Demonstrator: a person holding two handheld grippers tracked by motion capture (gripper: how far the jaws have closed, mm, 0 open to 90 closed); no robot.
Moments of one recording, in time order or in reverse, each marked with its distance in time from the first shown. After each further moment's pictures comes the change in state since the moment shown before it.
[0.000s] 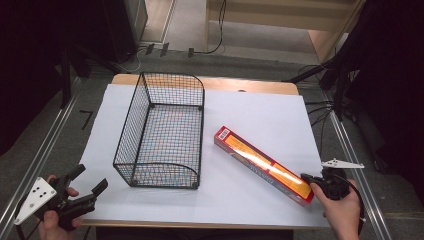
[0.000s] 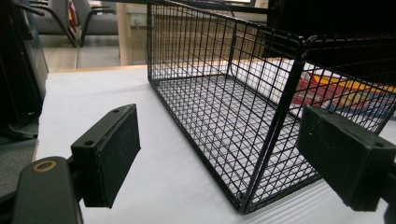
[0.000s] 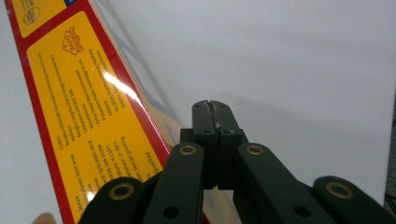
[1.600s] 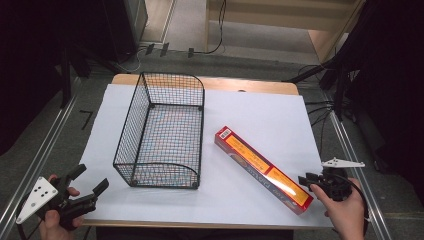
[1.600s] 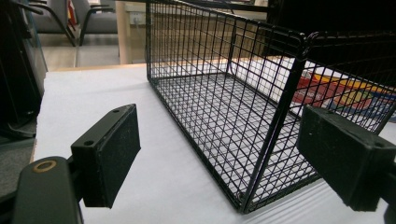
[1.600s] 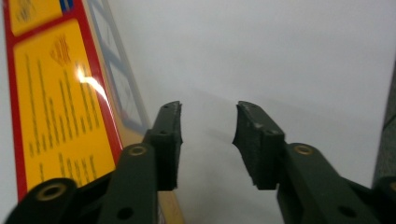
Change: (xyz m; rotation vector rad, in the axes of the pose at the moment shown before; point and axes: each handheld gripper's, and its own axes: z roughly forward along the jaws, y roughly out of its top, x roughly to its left) left arm 0.000 -0.001 0.002 0.008 -0.001 0.004; right arm 0.001 0.006 -0.008 0.007 -0.001 -0.044
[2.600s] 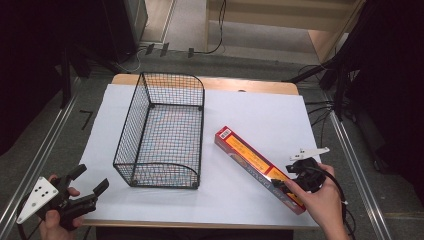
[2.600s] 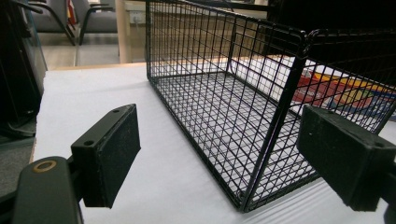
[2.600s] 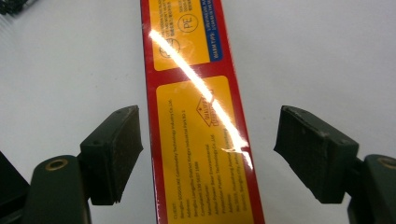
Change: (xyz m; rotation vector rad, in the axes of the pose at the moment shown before) left arm 0.000 -0.001 0.000 0.003 -0.001 0.000; right arm 0.067 0.043 0.017 0.134 0.118 -0.248
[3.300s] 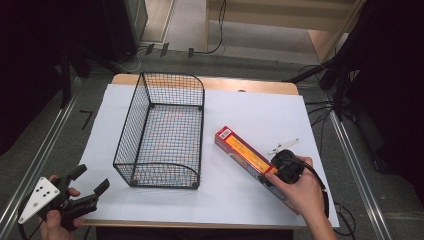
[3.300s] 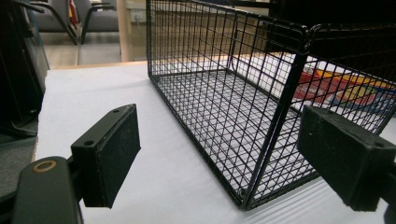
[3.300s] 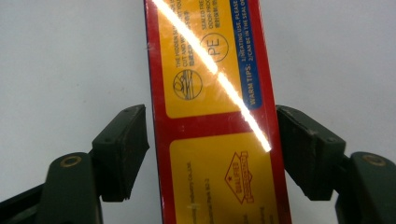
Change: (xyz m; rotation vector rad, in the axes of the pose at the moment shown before) left arm -0.001 -0.001 0.001 0.008 0.008 0.009; right arm 0.015 0.034 0.037 0.143 -0.034 -0.038
